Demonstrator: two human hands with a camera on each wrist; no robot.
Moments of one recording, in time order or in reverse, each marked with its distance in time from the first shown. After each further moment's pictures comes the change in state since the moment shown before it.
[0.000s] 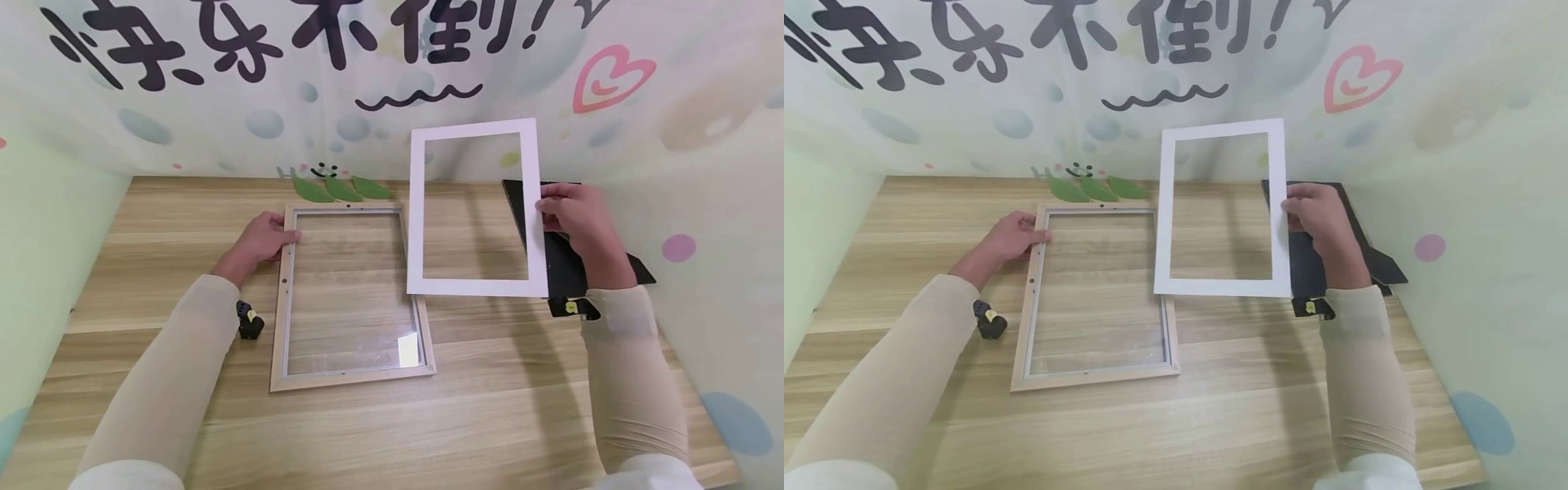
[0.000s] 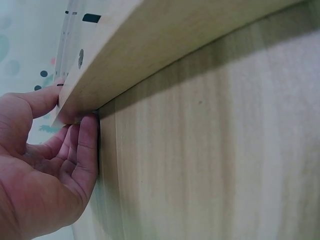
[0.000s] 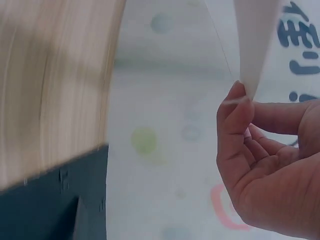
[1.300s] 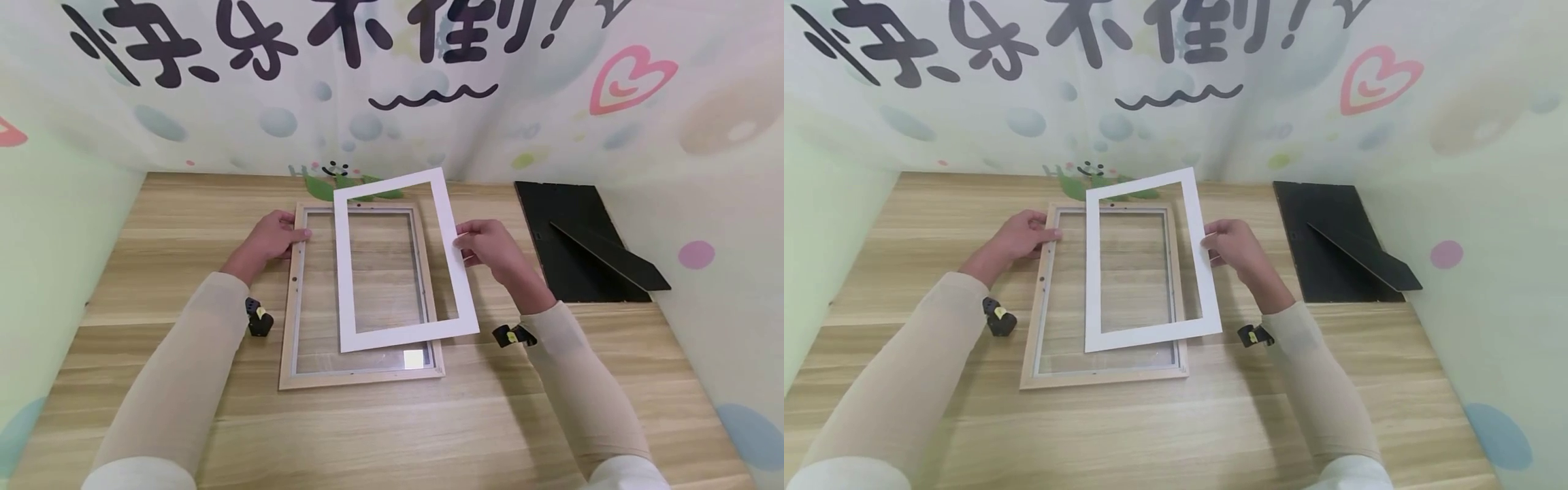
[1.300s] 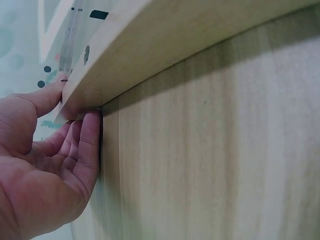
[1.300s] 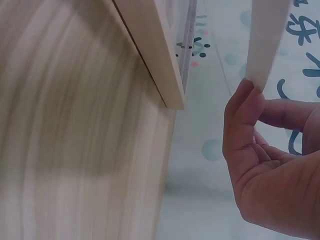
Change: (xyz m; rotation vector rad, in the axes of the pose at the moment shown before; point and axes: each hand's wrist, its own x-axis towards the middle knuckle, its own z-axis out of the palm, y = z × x) left_hand 0.003 -0.004 -0.005 -0.020 -0.025 -0.026; right_hand -0.013 -0.007 0.127 0.110 -0.320 0.010
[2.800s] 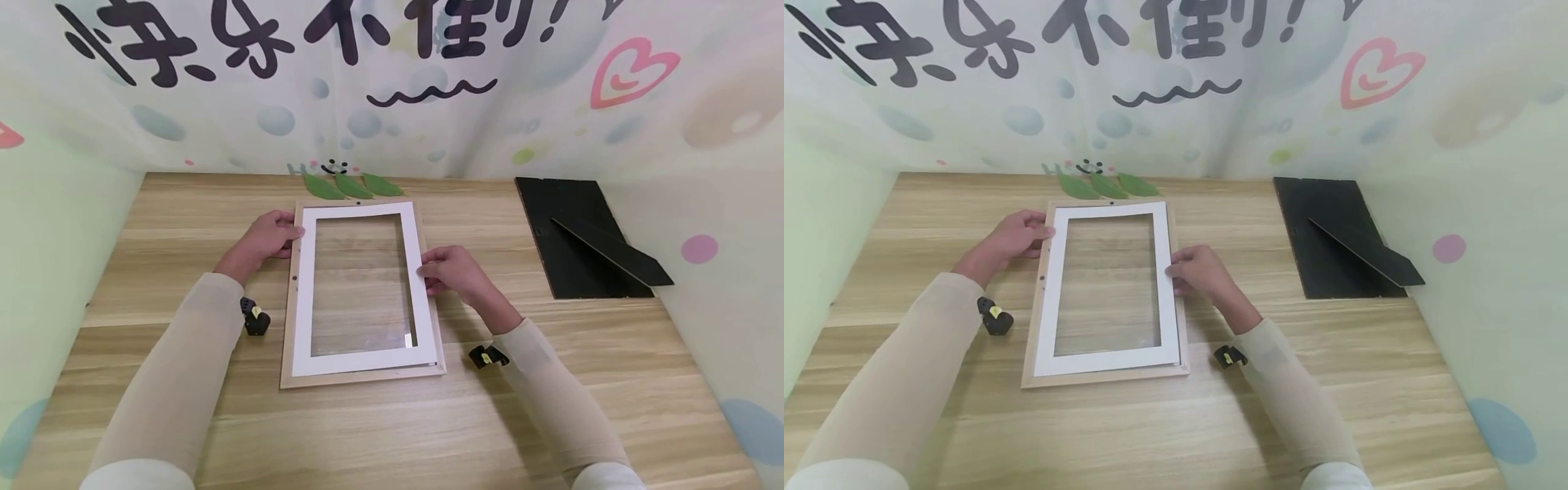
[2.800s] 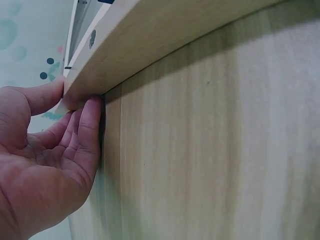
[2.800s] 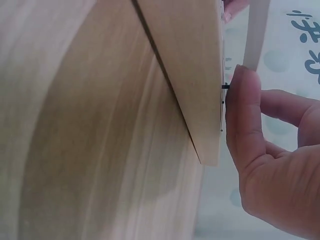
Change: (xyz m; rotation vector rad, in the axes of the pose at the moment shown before) left_hand 0.003 -0.003 -0.003 -0.086 -0.034 -0.021; right_hand -0.004 0.020 0.059 0.159 -0.138 0.098
